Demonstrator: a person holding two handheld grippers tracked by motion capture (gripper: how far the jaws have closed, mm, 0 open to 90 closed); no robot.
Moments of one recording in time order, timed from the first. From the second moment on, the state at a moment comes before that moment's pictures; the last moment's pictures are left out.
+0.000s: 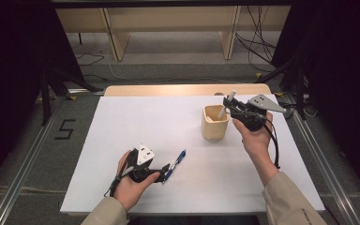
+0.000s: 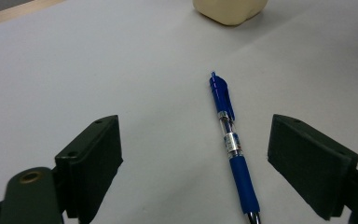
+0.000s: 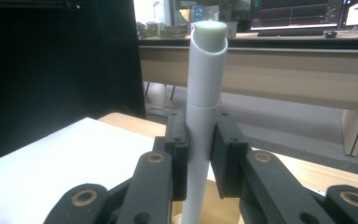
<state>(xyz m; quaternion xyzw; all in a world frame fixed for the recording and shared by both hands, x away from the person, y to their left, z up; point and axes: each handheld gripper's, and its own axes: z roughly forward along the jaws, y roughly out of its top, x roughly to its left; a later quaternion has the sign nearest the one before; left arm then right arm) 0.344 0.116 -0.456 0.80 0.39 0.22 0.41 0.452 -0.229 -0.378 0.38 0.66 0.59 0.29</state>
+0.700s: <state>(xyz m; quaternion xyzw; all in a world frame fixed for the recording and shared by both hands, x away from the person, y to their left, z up) 0.343 0.115 -0.456 0.80 0.39 0.22 0.40 0.461 -0.226 -0.390 0.37 0.67 0.56 0.31</state>
